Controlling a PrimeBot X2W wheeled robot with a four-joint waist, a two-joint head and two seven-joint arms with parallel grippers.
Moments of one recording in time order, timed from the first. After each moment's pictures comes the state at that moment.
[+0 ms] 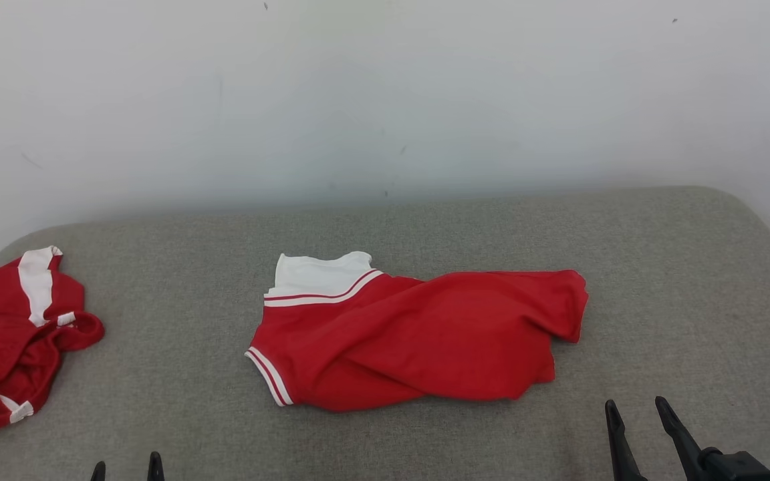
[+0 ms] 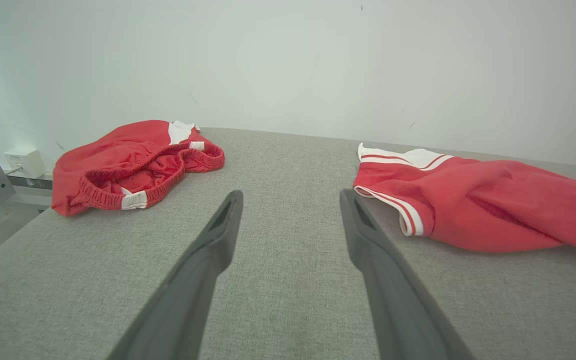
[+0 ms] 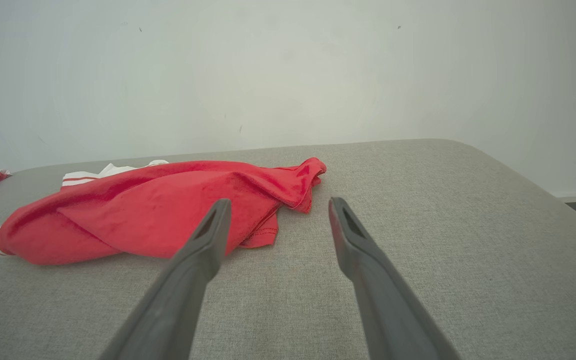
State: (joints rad) left arm 0.17 0.05 0.14 0.16 -0.16 -0.11 -0.26; right arm 0.09 -0.10 0.02 0.19 0.17 0.13 -0.21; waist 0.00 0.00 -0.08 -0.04
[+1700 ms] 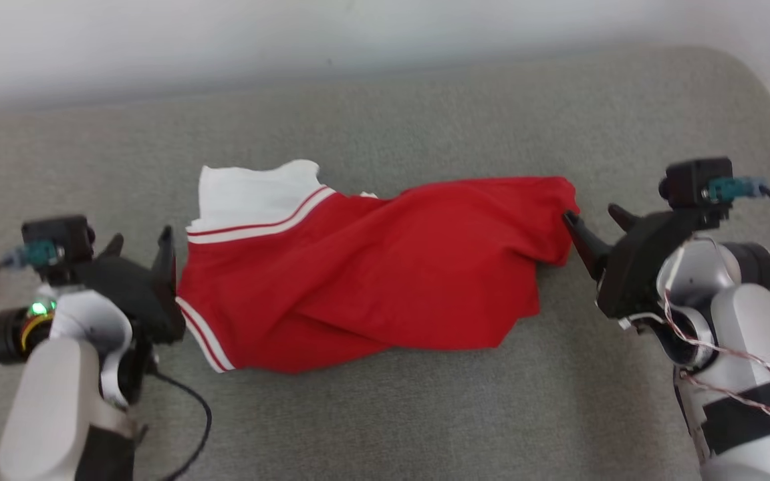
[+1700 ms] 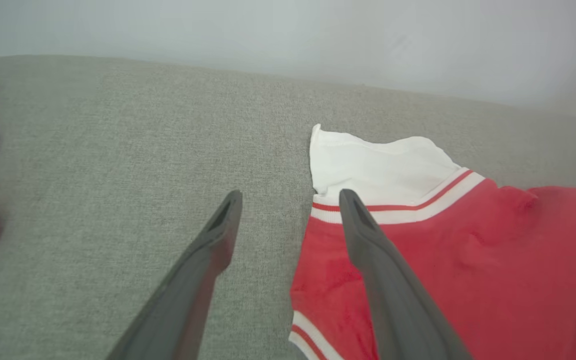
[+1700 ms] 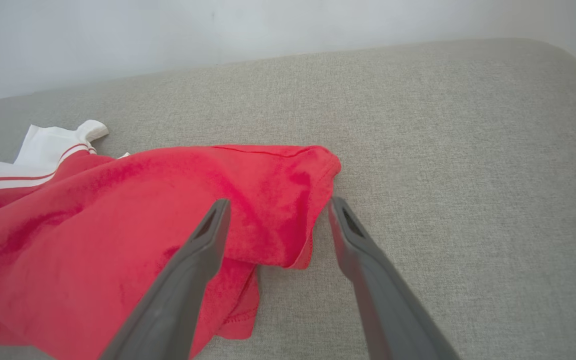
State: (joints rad) left arm -0.55 0.14 0.06 0.48 -0.30 -0.10 0.26; right arm -0.55 -0.18 0.07 0.30 0.37 0.13 0.57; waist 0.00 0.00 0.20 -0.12
